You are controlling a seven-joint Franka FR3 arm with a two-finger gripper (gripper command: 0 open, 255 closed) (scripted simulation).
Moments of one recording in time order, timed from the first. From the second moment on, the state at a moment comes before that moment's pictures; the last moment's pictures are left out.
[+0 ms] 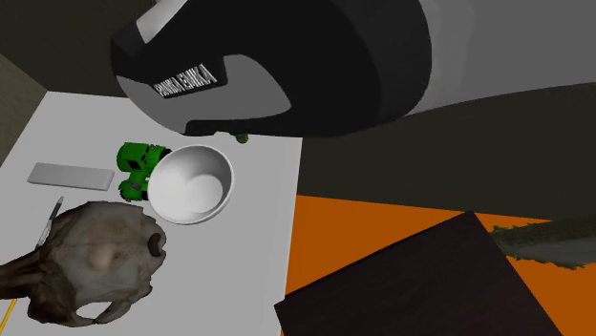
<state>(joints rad) 0.04 0.24 0.25 -2.01 -0.25 2.19 0.51</state>
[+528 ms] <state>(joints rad) 0.12 0.57 0.22 -1.69 -0.34 2.17 0.57</state>
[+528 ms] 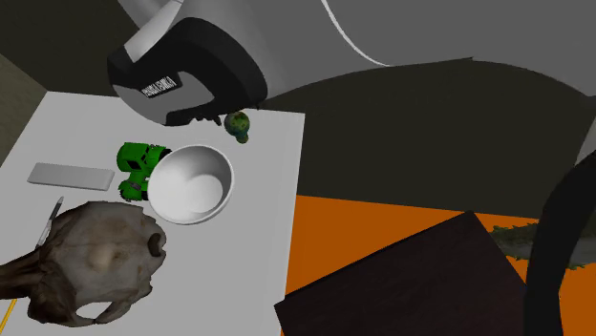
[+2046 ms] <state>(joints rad) 0.16 0.79 0.19 -1.49 -0.38 2.20 0.59</state>
